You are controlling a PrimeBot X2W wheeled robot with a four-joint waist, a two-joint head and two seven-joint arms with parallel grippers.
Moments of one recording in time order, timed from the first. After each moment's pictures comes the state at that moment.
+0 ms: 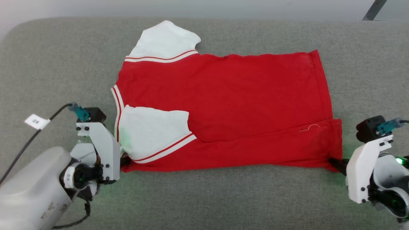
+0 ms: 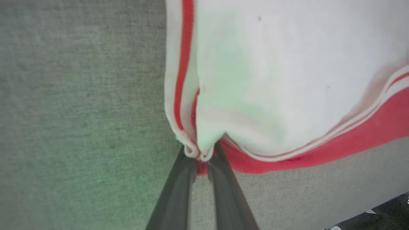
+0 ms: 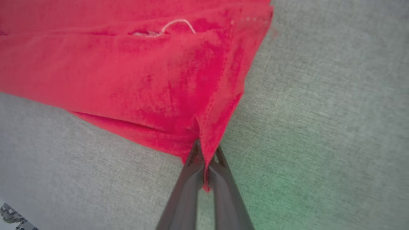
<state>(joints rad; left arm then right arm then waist) -0.78 0.70 -0.97 0.46 -1.33 0.13 0.61 -0.32 -0.43 0.21 0.11 0.57 0.13 0.81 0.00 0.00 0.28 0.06</state>
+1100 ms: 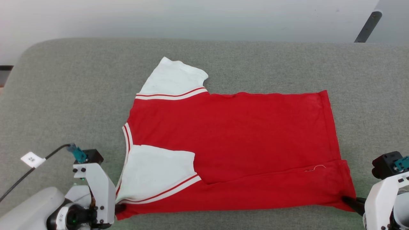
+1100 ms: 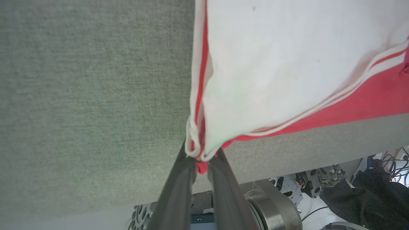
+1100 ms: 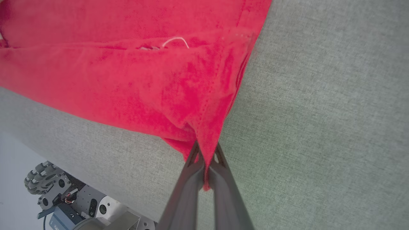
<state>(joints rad) -0.57 0.87 -0.97 0.14 -1.42 0.28 0.66 -0.06 -0.49 0.10 -0.12 0.66 0.13 0.92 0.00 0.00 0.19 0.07</state>
